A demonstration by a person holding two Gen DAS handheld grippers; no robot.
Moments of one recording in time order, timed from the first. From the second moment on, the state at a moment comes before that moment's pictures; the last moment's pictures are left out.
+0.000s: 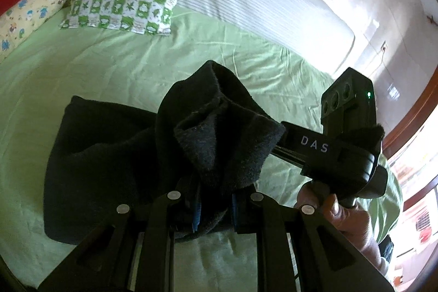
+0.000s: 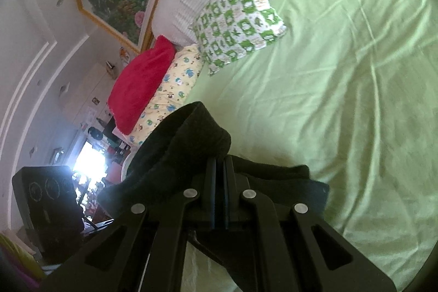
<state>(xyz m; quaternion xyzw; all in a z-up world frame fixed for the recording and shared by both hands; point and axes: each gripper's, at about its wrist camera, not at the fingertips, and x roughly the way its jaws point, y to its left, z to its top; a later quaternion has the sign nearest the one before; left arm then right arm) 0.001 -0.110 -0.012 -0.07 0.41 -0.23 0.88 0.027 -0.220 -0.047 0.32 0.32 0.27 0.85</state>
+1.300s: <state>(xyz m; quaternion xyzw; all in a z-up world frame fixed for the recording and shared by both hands) -0.020 -0.024 0.017 -0.12 0.39 -0.23 0.88 -0.066 -0.207 0.012 0.28 0.27 0.07 0.92</state>
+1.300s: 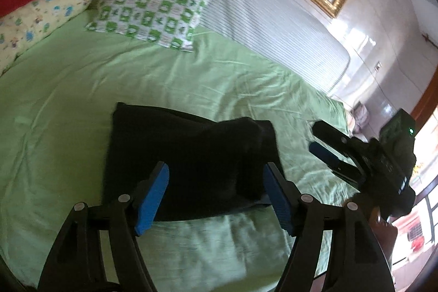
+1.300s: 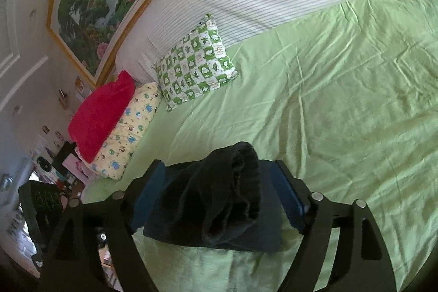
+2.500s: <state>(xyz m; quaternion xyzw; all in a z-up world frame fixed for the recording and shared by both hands) 0.025 0.024 -0.029 -0.17 0.45 -0.18 0.86 -0.040 -0.191 -0.044 0.29 0.36 0.05 0.88</state>
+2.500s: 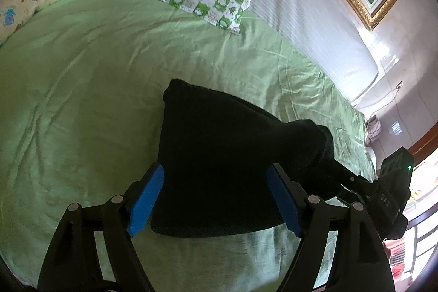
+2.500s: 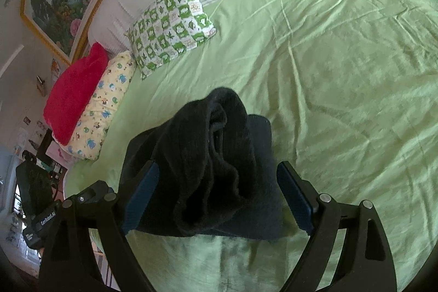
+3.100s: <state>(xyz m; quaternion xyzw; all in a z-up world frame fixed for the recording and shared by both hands) 0.066 0.031 -0.066 -0.21 0.49 -0.18 0.83 -0.036 -0.202 -0.070 0.32 0.37 0.06 0.87</state>
